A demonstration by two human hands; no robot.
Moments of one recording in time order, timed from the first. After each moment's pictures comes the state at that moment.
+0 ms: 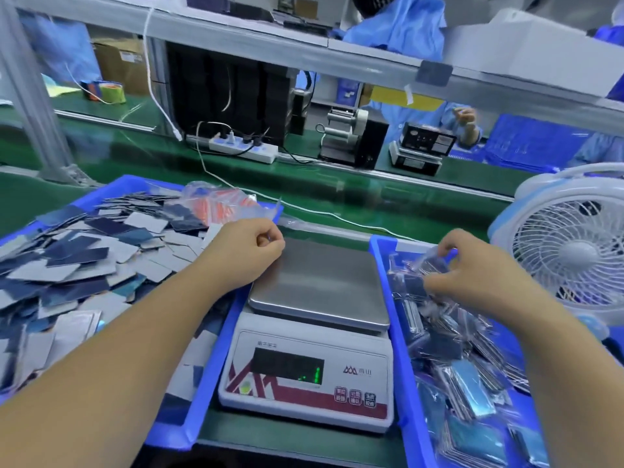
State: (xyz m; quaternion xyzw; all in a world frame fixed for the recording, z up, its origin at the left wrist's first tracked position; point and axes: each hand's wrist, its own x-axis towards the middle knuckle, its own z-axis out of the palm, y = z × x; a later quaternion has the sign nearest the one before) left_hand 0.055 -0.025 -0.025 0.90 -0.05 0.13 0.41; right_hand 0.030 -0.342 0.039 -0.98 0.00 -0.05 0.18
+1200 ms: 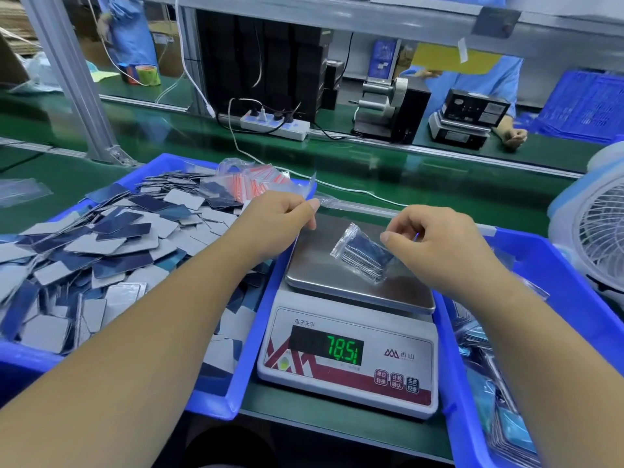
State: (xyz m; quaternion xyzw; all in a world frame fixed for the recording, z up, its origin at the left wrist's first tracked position) left_hand 0.052 -0.016 -0.019 0.88 -0.02 0.09 0.46; right_hand 0.041 -0.255 0.012 -0.95 -0.16 -0.11 0.27
